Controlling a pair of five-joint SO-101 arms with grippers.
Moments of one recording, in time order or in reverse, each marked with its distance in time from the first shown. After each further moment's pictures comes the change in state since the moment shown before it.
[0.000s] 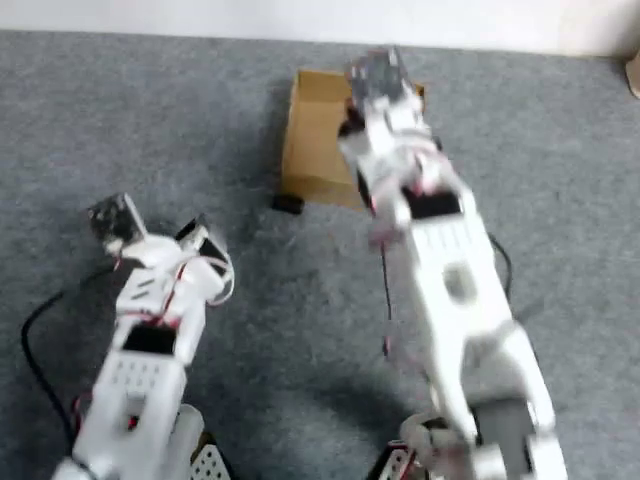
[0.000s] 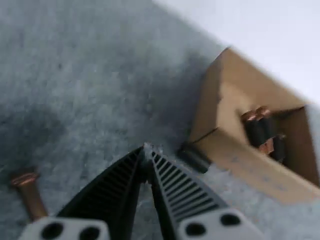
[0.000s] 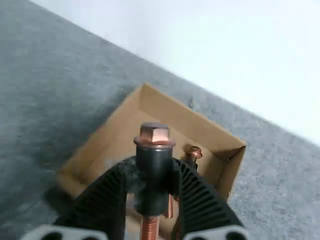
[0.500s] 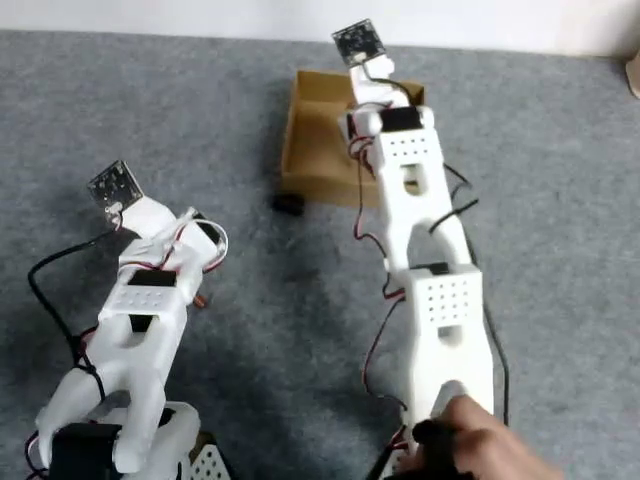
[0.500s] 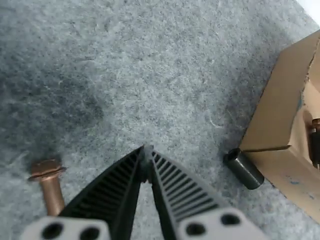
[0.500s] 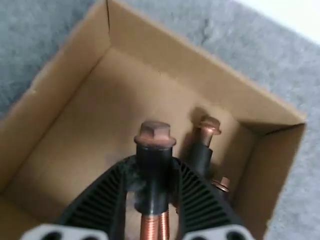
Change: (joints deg) left arm -4.8 31.6 -16.2 -0.4 4.7; right arm 3.0 61.1 -70.2 30.0 0.3
